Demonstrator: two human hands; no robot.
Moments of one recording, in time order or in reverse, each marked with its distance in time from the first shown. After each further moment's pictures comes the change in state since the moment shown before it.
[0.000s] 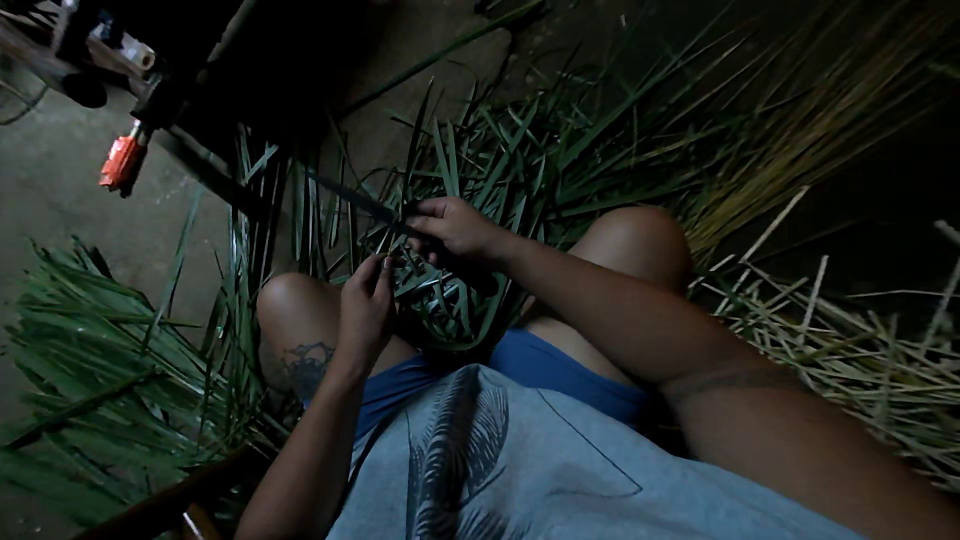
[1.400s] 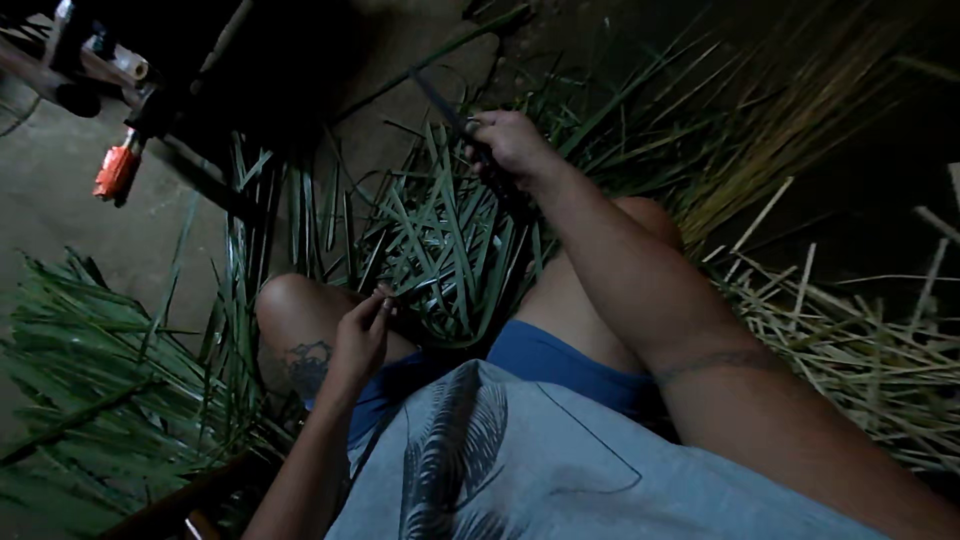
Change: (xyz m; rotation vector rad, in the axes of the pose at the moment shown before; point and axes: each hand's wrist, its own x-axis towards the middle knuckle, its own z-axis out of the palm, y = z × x) left_hand -0.035 -0.037 -0.014 0.056 -0.181 -0.135; right_hand 0.017 -0.038 -0.092 -0.054 0.506 -0.003
